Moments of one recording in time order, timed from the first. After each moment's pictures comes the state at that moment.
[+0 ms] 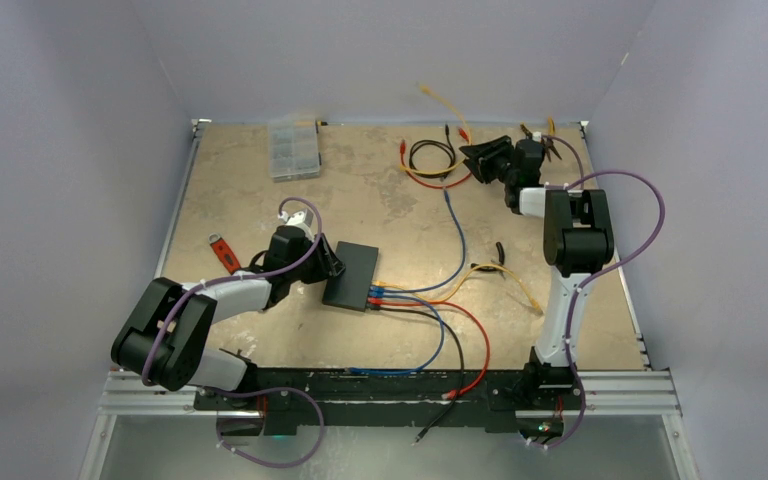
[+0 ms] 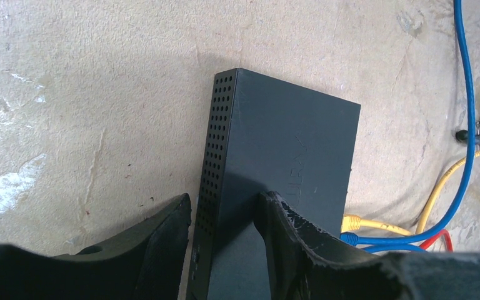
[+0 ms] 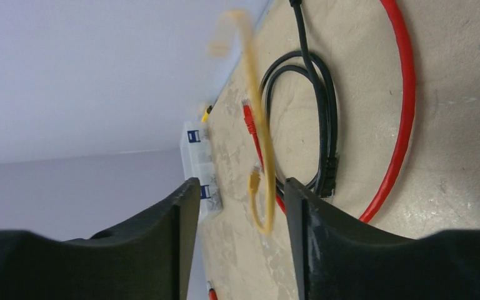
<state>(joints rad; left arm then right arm) -0.41 1.41 0.46 0.25 0.13 -0.63 0.01 2.17 1.30 0.58 -0.39 1.23</state>
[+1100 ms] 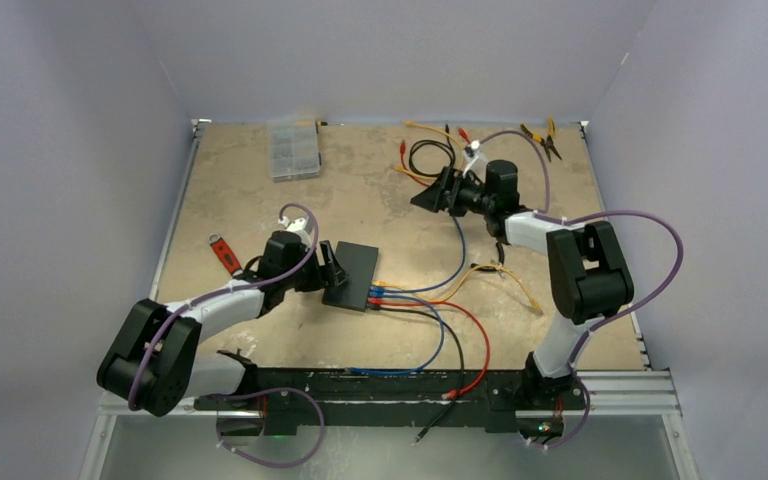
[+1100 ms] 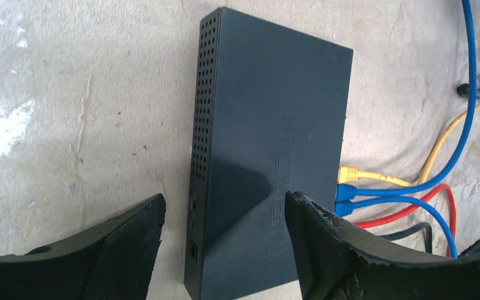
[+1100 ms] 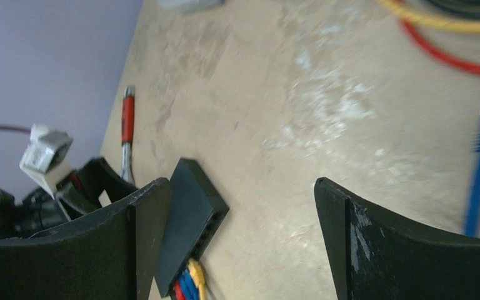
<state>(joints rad) -0.41 1.29 0.44 0.13 0.18 -0.59 0.20 1.78 0.96 0.43 -0.64 0.61</state>
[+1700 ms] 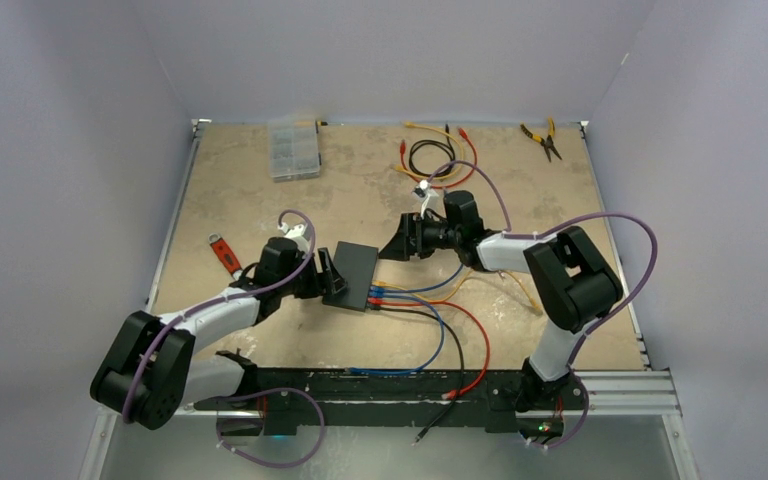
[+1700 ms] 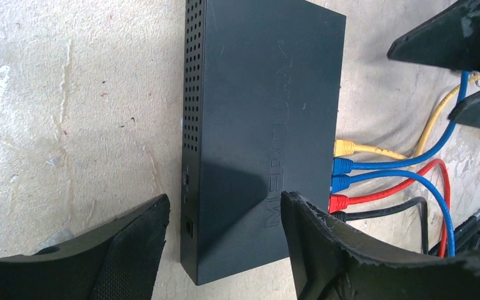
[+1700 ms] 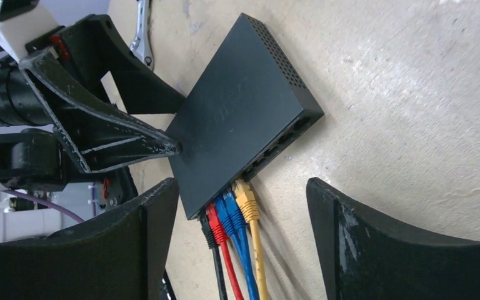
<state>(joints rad) -0.41 1.22 0.38 0.12 0.23 -0.58 0.48 1.77 0.82 0.40 -0.70 0.53</state>
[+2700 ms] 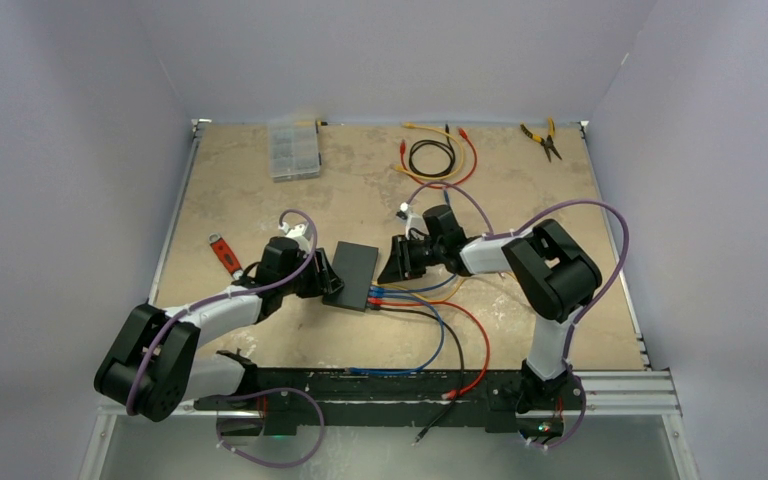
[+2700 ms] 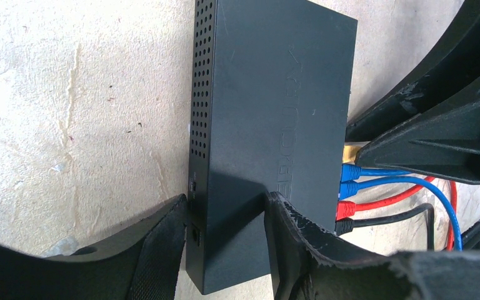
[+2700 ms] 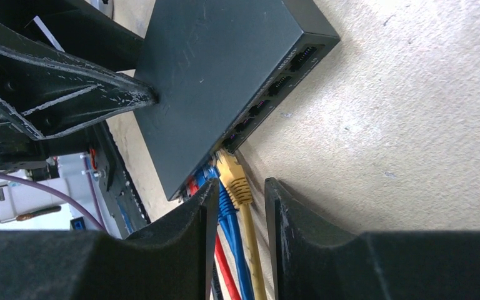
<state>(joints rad) -0.41 1.26 0.38 0.15 0.22 -0.58 0.57 1.87 0.85 0.27 -0.69 0.52</state>
